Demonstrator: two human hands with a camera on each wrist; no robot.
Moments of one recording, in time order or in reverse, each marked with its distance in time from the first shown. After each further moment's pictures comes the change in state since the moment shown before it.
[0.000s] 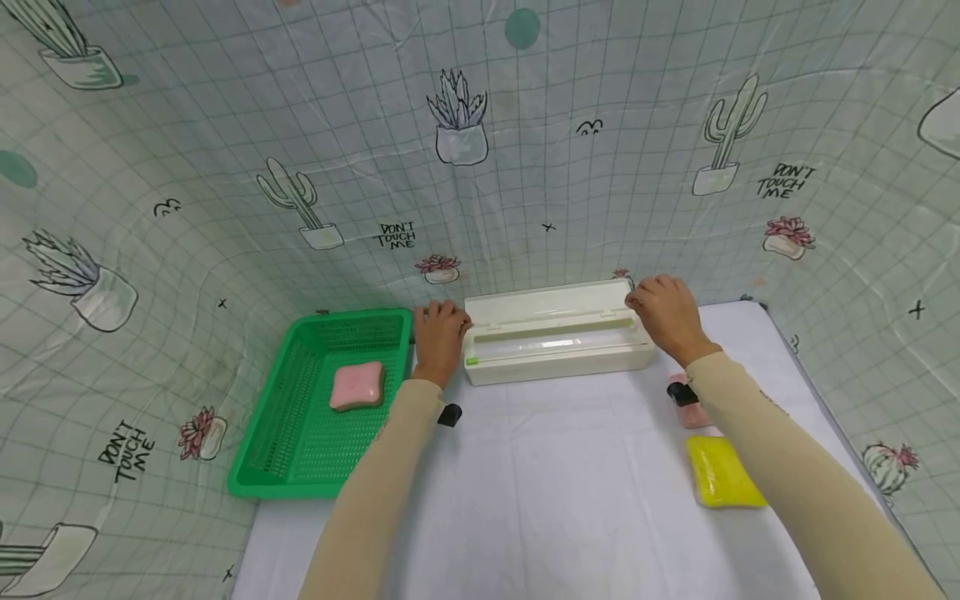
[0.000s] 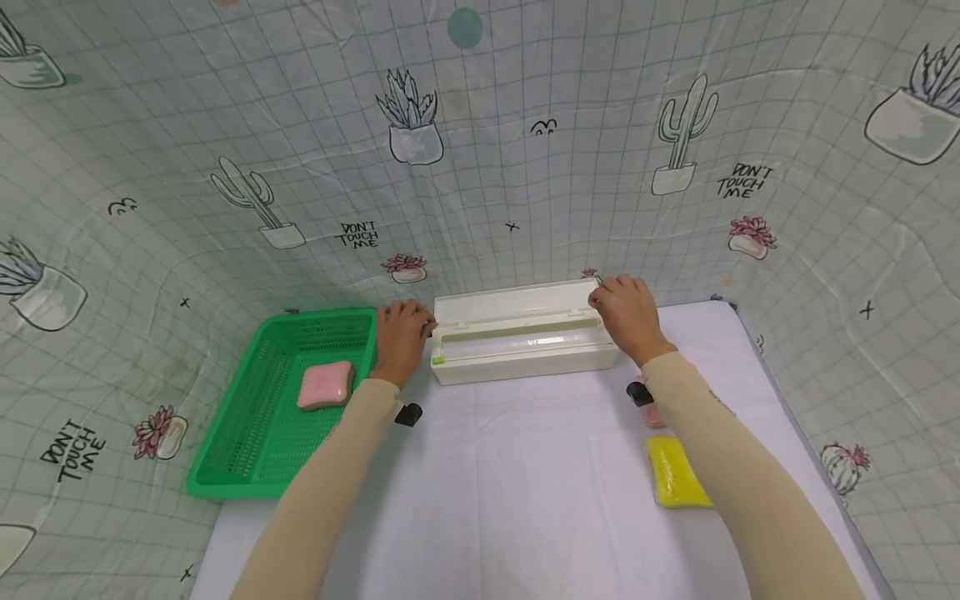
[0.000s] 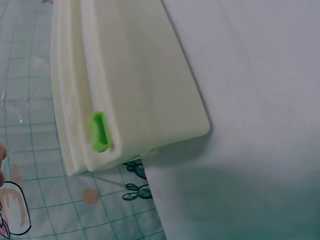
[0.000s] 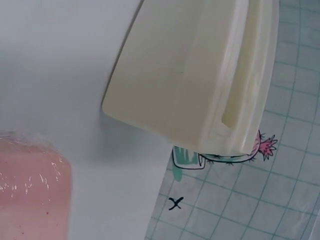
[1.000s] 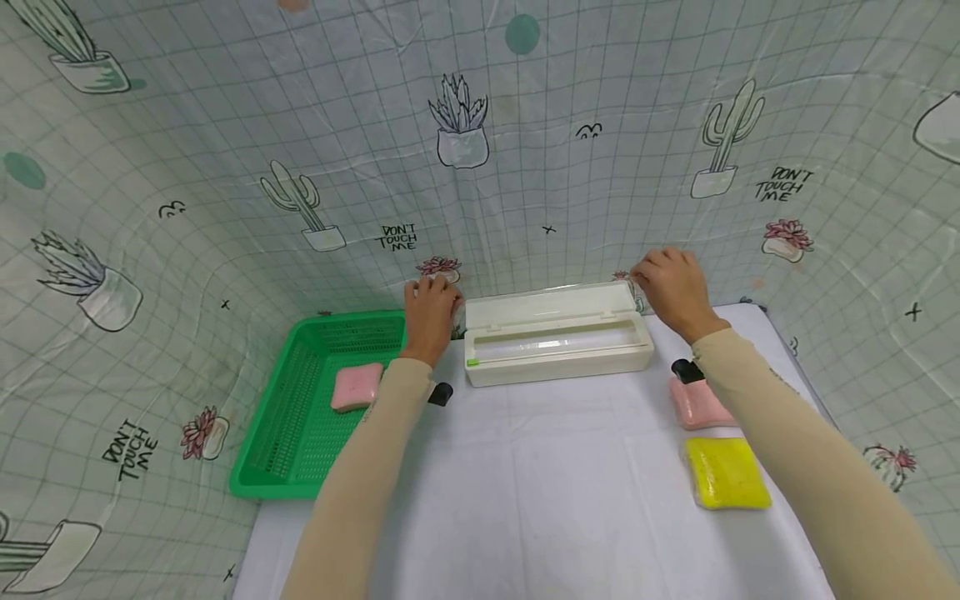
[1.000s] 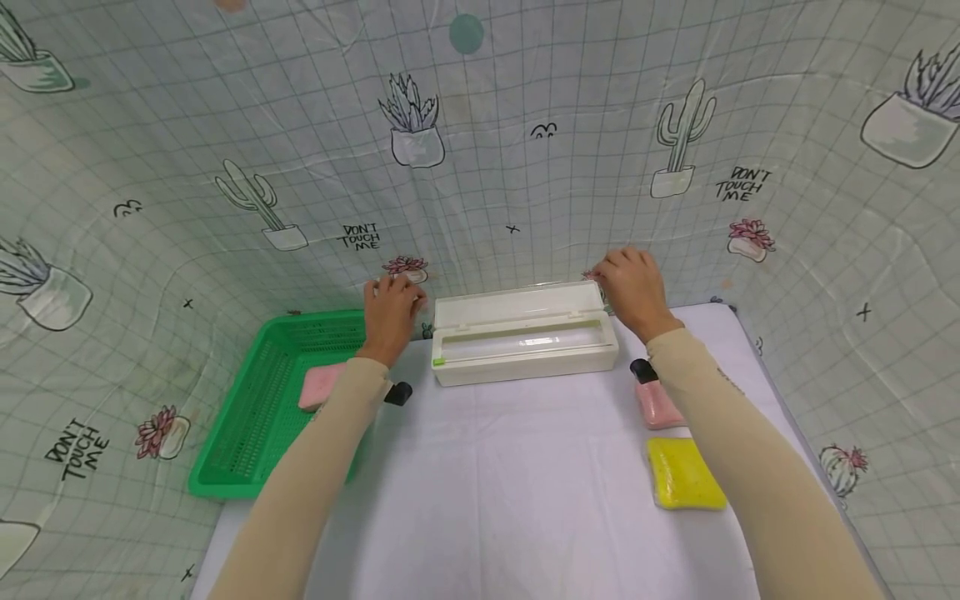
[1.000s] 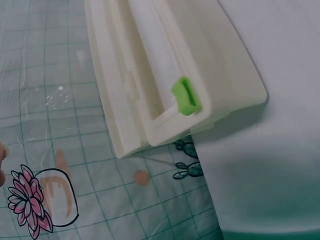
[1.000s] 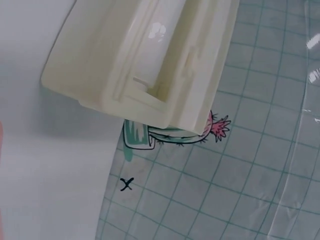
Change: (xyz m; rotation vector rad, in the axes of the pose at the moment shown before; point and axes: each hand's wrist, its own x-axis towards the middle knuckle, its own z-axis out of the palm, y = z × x) left_hand 0.029 -0.009 -0.035 0.056 0.100 0.040; right_hand 0.037 0.005 -0.028 -0.041 0.047 -0.003
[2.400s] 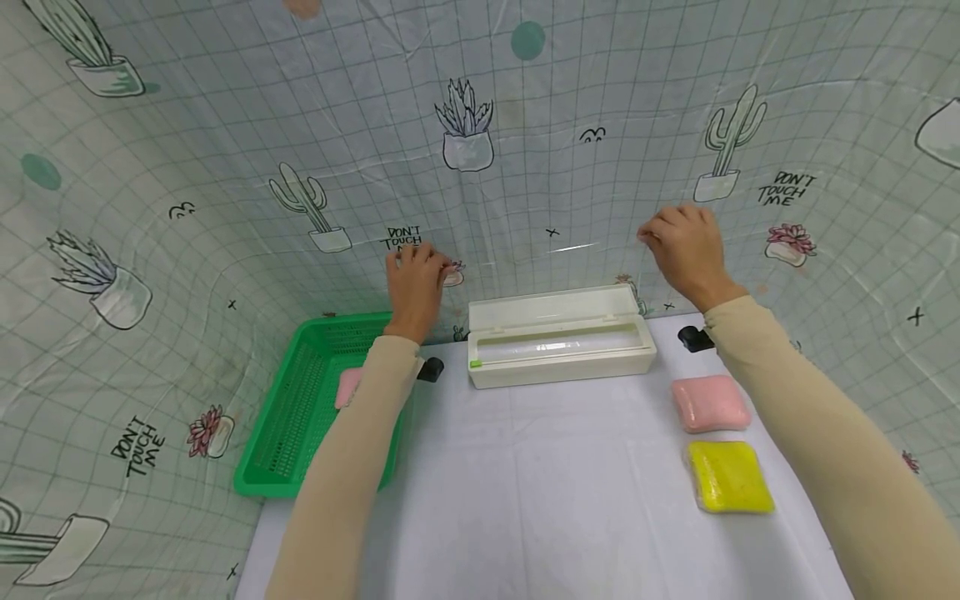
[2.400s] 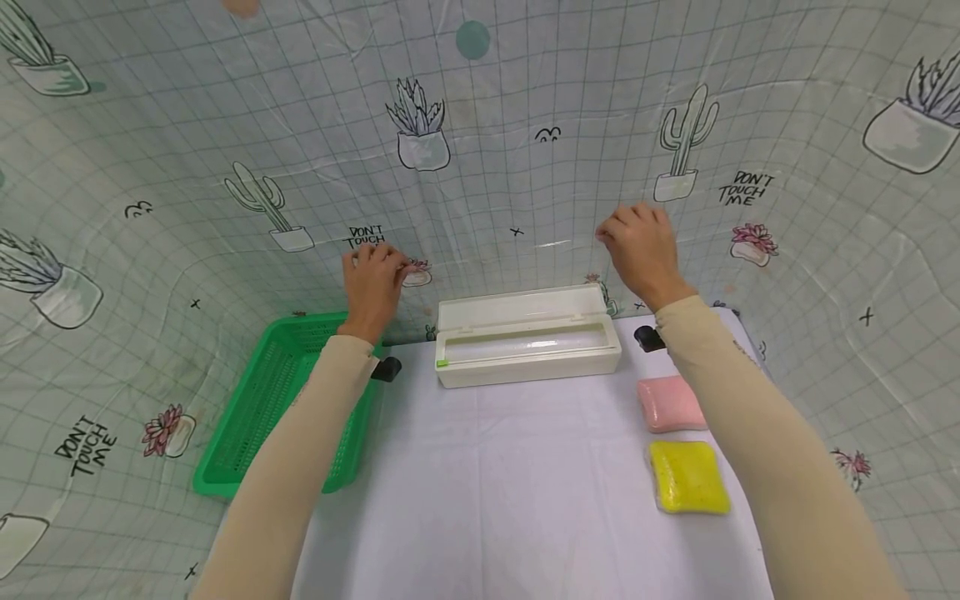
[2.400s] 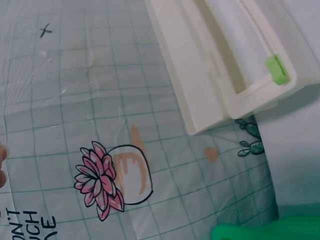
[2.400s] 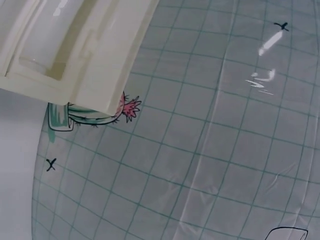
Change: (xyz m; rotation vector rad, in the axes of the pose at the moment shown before) left_hand 0.032 -0.018 -0.045 -0.039 0.118 -0.015; right_hand 0.054 0.000 -0.040 0.016 0.141 -0.011
